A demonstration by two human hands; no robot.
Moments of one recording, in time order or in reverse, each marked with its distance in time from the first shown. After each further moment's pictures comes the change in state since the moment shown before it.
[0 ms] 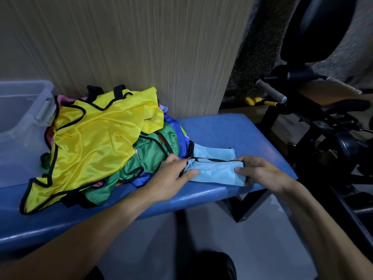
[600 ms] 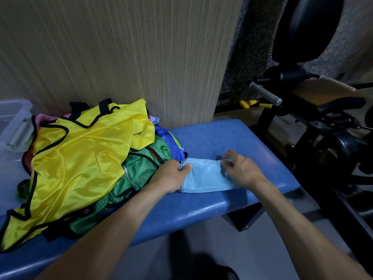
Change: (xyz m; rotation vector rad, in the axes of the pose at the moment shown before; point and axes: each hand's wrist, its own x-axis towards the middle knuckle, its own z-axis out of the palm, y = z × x) left_hand 0.065 0.015 -0.005 0.003 -0.044 -0.492; right_hand 0.070 -0.004 0.020 -0.684 0.291 0.067
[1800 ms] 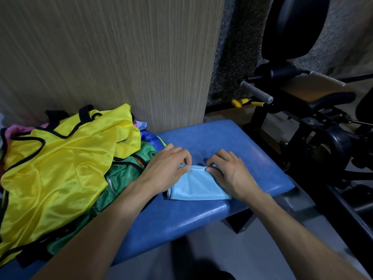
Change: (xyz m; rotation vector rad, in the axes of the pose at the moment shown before) left_hand 0.027 0.016 -0.014 0.350 0.117 0.675; right_hand 0.002 0.014 0.011 -0.080 0.204 -0.432
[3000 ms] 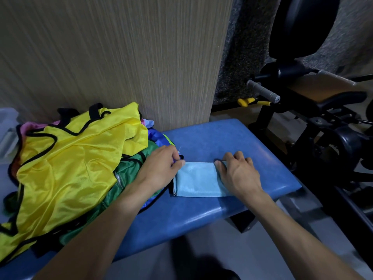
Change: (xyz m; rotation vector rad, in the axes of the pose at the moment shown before) left_hand -0.017 -0.009 -0.011 -0.097 0.093 -0.310; right_hand 0.000 -0.024 0.000 -0.140 -0.080 0.442
